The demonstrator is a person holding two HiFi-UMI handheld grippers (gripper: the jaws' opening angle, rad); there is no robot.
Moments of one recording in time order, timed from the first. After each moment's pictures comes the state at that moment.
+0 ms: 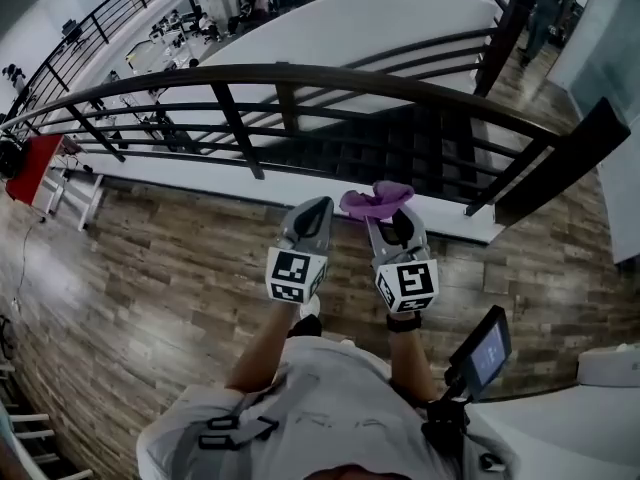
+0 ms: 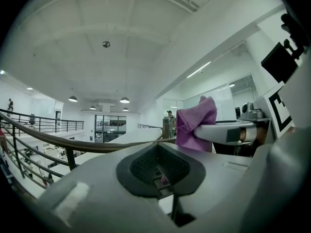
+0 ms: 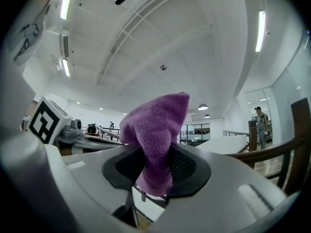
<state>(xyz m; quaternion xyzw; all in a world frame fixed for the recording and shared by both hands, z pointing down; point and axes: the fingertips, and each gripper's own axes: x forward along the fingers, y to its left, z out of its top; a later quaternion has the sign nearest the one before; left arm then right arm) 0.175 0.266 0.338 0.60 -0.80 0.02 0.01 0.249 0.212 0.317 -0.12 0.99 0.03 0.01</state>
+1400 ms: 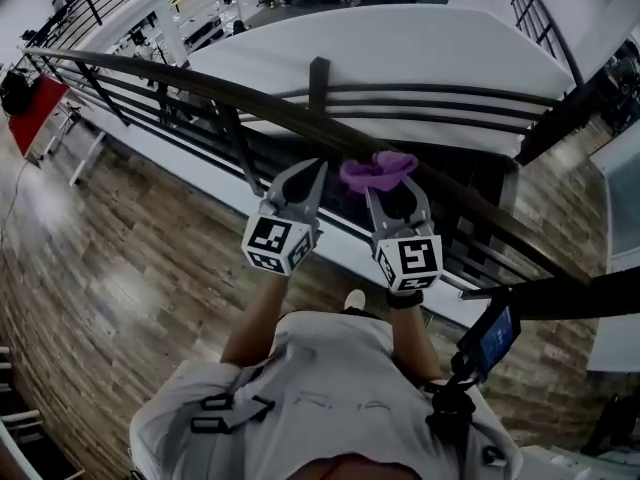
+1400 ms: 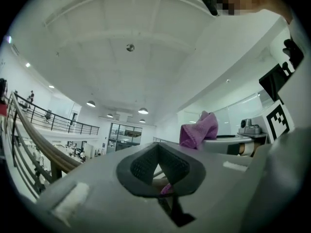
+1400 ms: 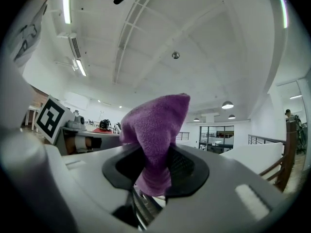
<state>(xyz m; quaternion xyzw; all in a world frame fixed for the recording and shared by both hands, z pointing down) -0.108 0.050 0.302 0.52 -0.85 -0.08 -0.02 -0.046 -0.023 0.297 0.01 1.00 0.07 0.00</state>
